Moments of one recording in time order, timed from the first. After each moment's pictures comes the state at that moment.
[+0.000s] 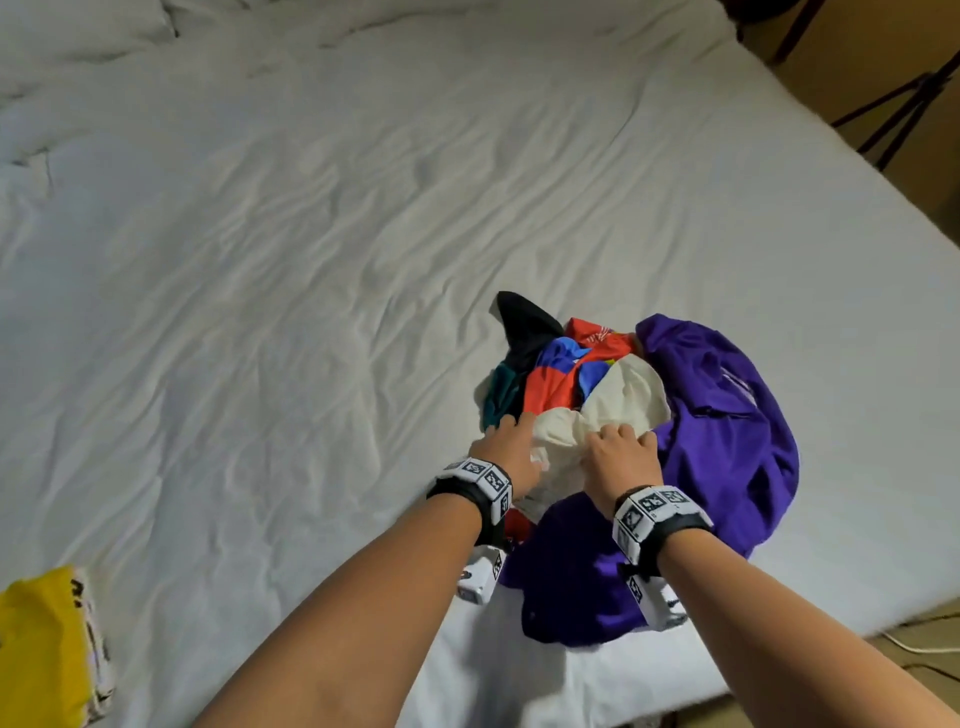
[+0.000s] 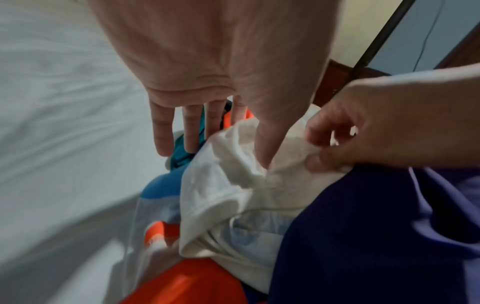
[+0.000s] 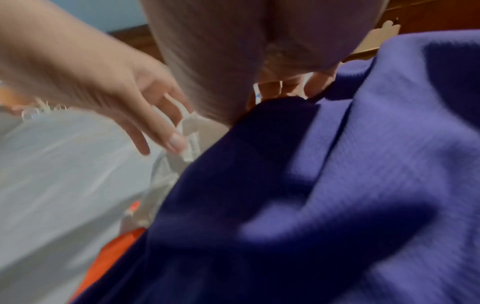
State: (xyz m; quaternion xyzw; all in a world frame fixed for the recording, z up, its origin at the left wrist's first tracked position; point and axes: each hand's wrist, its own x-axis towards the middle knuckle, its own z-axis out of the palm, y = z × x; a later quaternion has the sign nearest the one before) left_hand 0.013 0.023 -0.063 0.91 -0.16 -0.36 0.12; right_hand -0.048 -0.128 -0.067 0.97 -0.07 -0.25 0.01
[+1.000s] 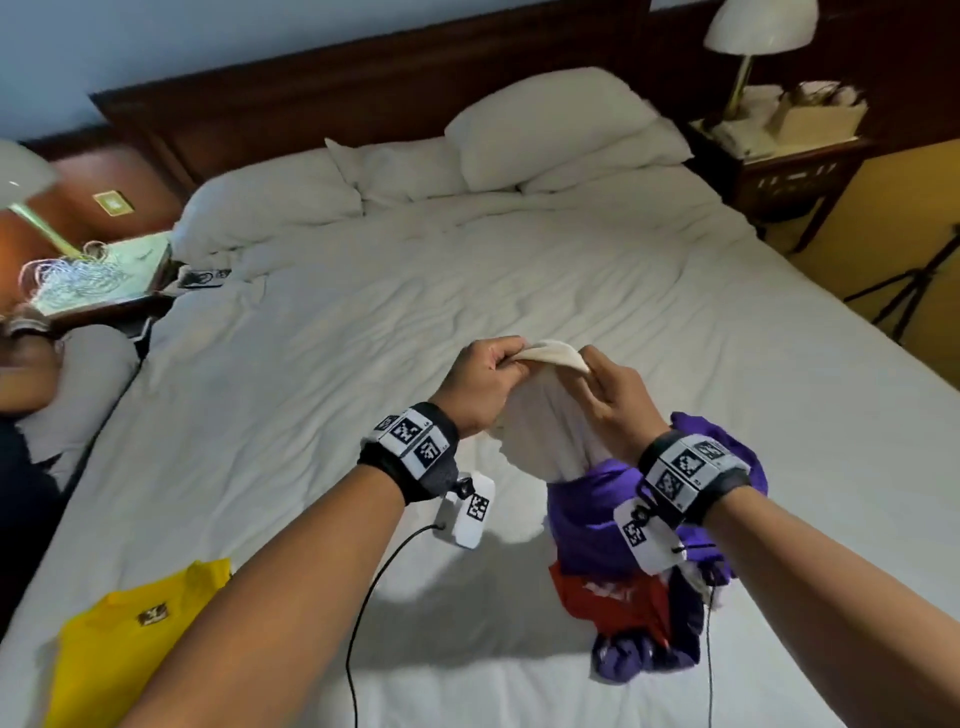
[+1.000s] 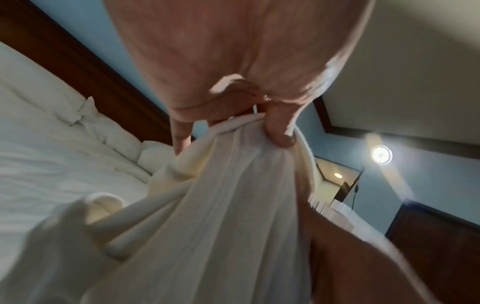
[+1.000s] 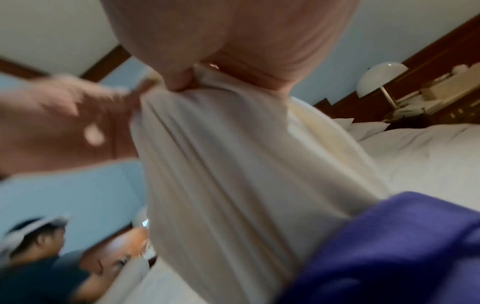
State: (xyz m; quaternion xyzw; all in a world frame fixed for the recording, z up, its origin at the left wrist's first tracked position) left_hand 0.028 0.171 0.219 0.82 -0.18 -0.10 0.54; right_hand -0.013 -0.025 0.178 0.86 0.08 0.11 -0.48
